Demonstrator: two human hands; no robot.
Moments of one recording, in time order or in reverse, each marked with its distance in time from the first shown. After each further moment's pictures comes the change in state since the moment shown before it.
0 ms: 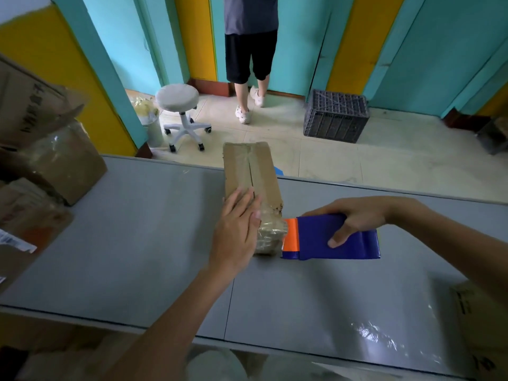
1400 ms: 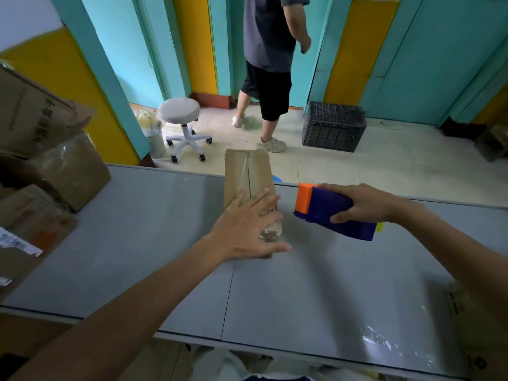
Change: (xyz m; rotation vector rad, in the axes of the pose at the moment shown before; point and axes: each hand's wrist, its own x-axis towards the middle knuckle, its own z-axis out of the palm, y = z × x) left_hand 0.032 0.017 -0.019 0.550 -0.537 0.375; right_hand -0.012 0.030 -0.001 -0.084 0.507 0.124
